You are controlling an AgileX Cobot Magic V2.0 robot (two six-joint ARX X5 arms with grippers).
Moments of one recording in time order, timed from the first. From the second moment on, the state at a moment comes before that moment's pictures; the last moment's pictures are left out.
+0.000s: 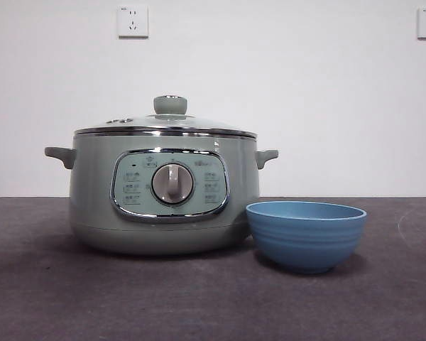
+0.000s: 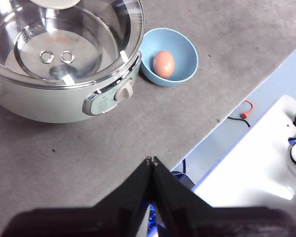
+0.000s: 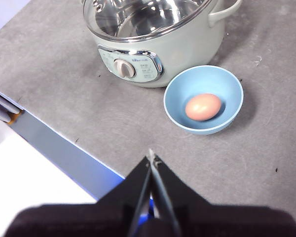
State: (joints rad) left arm -0.49 0.91 1.22 -1.13 0.31 -0.02; right arm 0.56 0.56 0.90 -0.98 -0.21 0.14
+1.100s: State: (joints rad) left arm 0.03 0.13 0.15 -0.02 0.19 0.14; right arm 0.56 0.56 0.90 -0.98 -0.21 0.14
